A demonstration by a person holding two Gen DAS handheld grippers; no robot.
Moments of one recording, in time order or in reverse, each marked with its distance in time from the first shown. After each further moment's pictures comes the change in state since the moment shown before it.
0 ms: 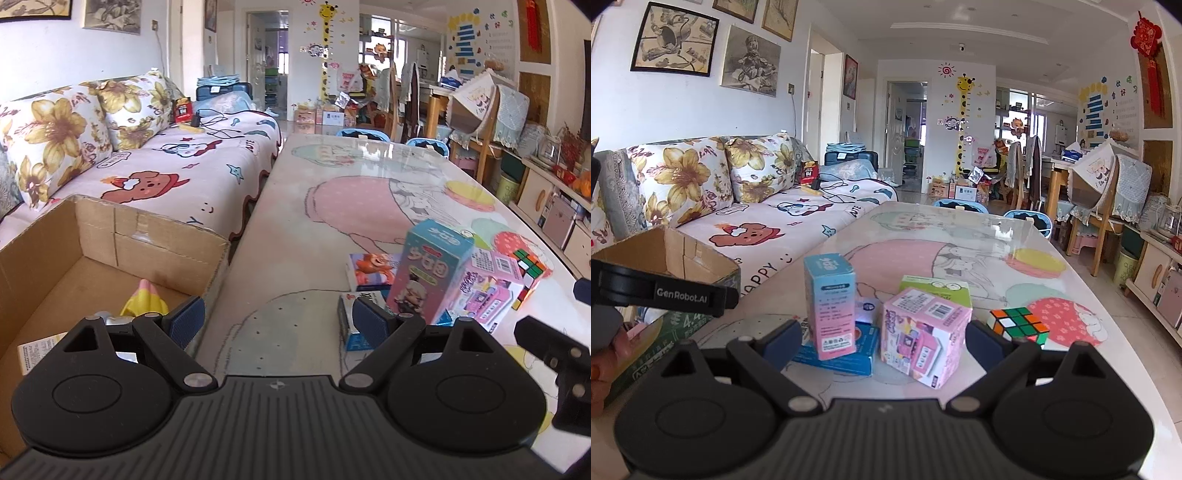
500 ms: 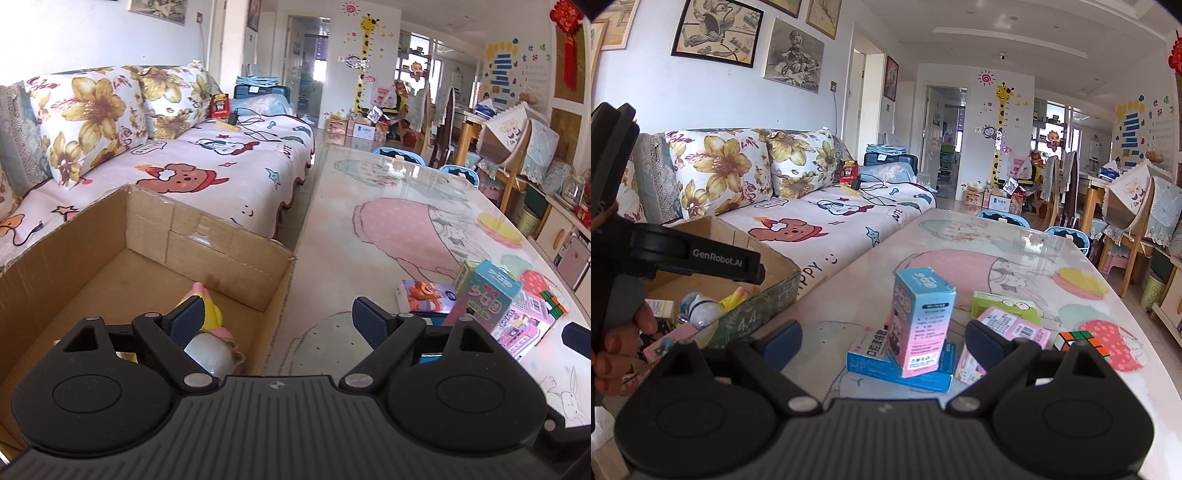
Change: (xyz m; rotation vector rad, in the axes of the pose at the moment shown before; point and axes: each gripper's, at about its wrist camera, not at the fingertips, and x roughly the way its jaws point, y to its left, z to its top) left arm -0.008 0.011 0.004 -0.127 -0.016 0.053; right arm 0.006 0.056 0.009 -0.075 -0.007 0.094
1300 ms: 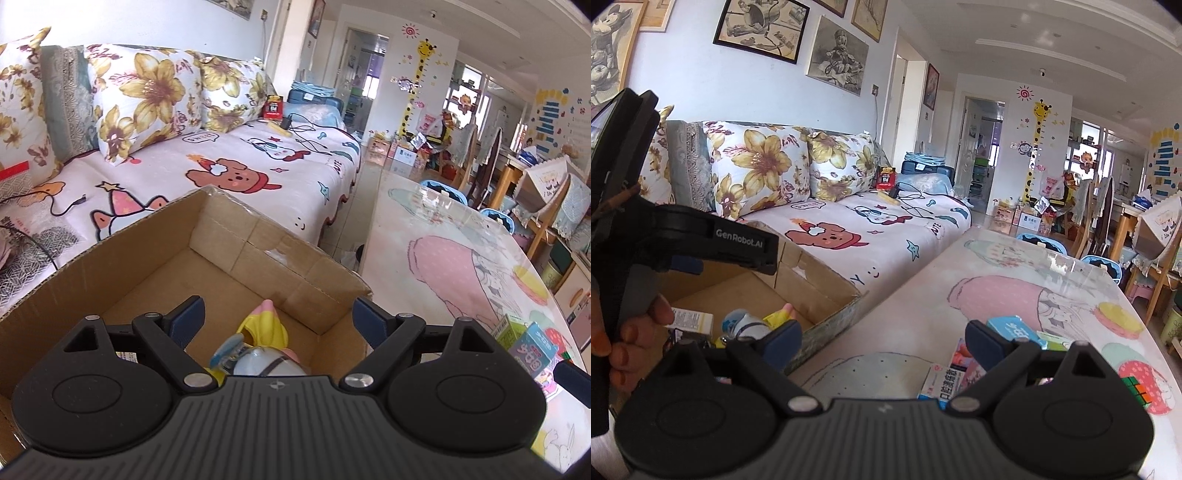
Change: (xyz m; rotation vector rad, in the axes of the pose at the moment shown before) left arm -0.014 0.018 0.003 -0.187 -0.014 0.083; right arm 0.018 0.054 0.024 -0.093 -0.016 0.087
